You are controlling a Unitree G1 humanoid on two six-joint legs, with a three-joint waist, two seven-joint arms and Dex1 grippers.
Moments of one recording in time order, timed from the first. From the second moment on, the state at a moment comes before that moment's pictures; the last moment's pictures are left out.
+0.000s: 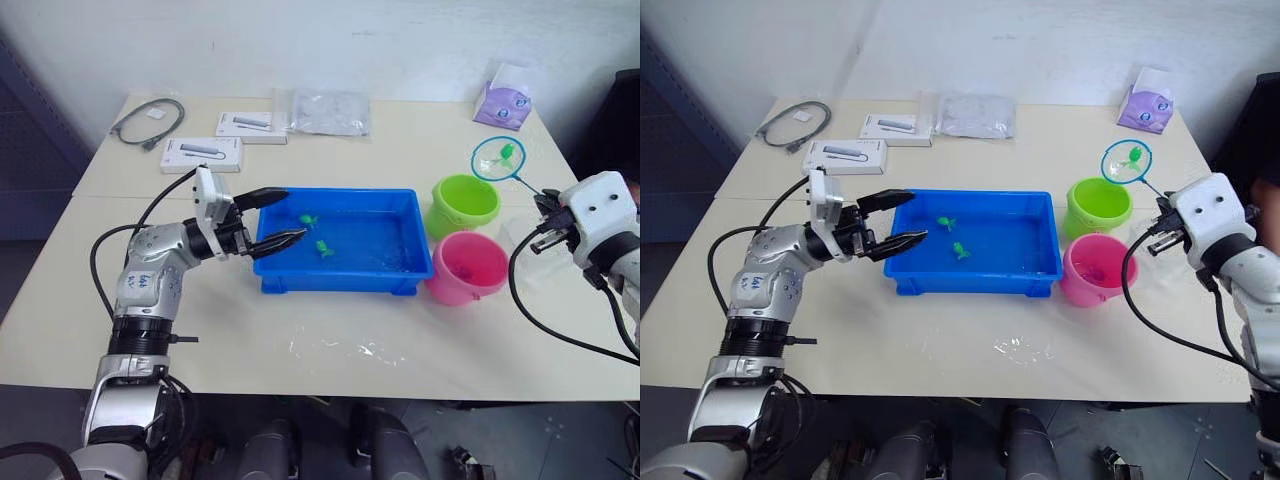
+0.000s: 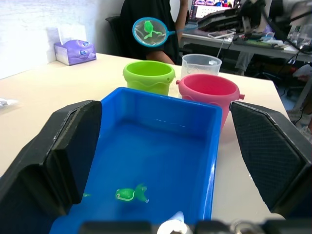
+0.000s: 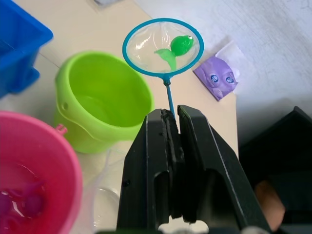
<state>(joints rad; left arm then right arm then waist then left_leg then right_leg) -0.66 0.43 0.09 0.28 -0.45 0.18 -1.09 -0.25 -0.91 -0.23 -0.12 0.14 0.30 0.43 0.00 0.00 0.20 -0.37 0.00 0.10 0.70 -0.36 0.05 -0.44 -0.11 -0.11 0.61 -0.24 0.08</state>
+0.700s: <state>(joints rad) -0.70 0.40 0.06 0.28 -0.45 0.16 -1.09 -0.26 -1.10 -0.04 0.13 -0.48 -0.24 0.24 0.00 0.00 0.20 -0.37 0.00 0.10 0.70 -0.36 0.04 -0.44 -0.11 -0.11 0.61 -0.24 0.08</state>
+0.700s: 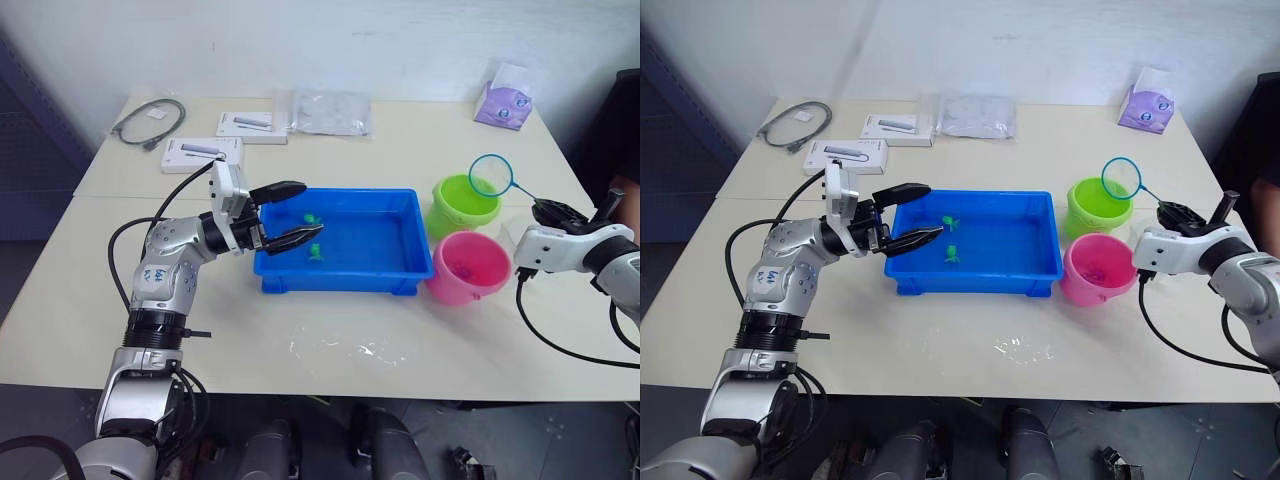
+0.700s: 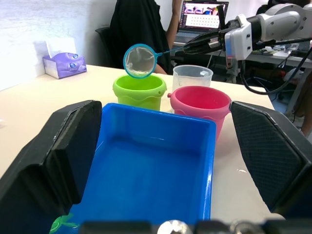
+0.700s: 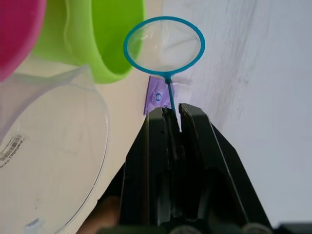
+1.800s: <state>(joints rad) -0.41 0.65 0.21 0.25 -0.45 0.15 -1.10 -0.62 -0.78 0.34 -0.11 0.04 0.46 0.88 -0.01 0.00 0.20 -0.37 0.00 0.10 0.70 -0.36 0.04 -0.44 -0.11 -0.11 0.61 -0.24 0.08</state>
